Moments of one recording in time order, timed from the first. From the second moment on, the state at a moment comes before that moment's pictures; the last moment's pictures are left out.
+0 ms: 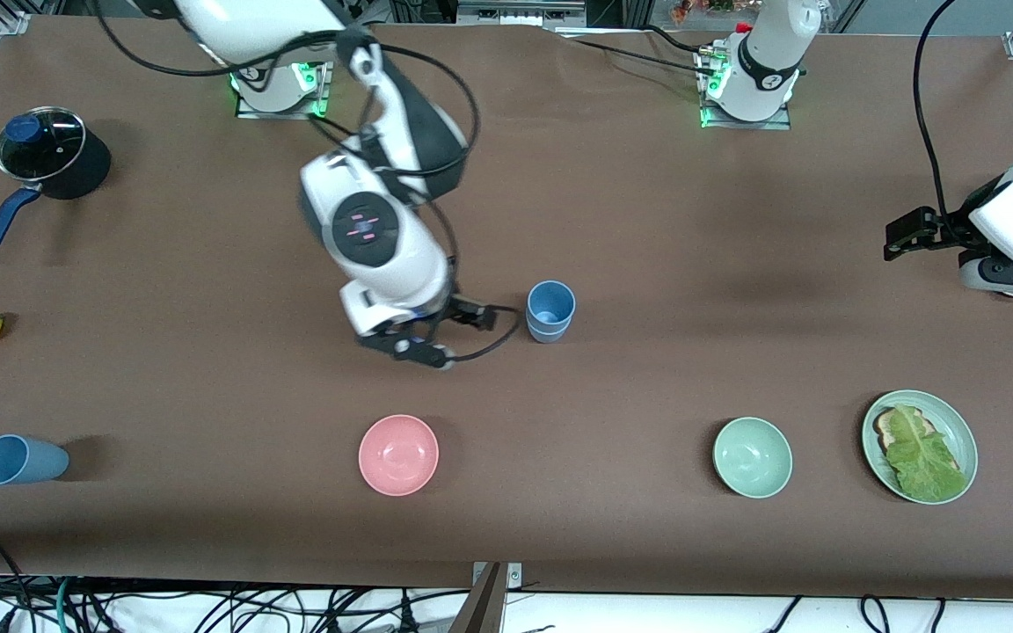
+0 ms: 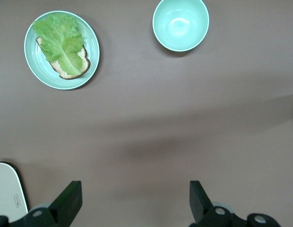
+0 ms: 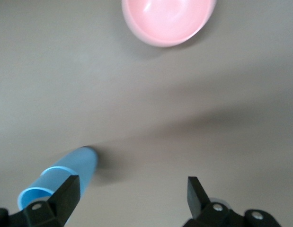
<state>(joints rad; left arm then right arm) -0.04 0.09 0.05 -1.63 0.01 1.64 0.12 0.52 0.69 0.00 -1.09 0.14 1.76 0.75</state>
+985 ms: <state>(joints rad) -0.04 0.09 0.06 -1.63 0.01 1.64 0.12 0.07 0.21 -0.09 -1.45 0.12 1.53 0.10</state>
